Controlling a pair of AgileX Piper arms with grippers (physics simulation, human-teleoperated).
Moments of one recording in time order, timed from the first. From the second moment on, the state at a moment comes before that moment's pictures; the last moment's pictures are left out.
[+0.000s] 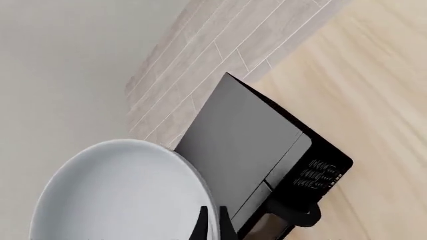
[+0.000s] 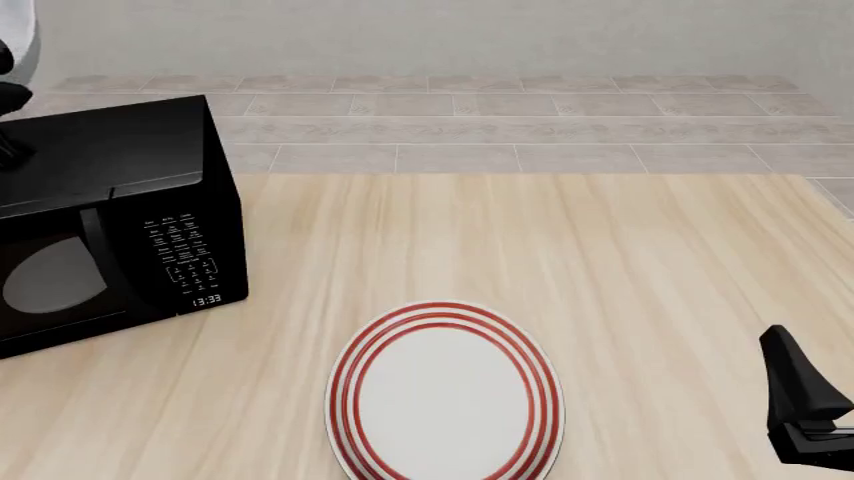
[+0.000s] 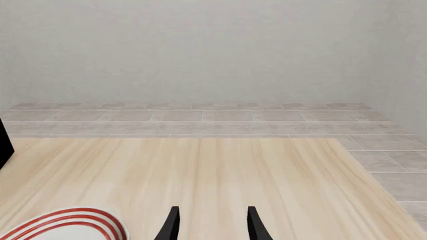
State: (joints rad) left arm 0.14 1.10 -1.16 0.61 0.90; right arm 0.00 0.02 0.00 -0.01 0.00
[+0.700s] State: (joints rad) left arm -0.21 0.97 -1.33 0.87 0.71; right arm 0.00 0.02 -0.01 -0.01 0.00
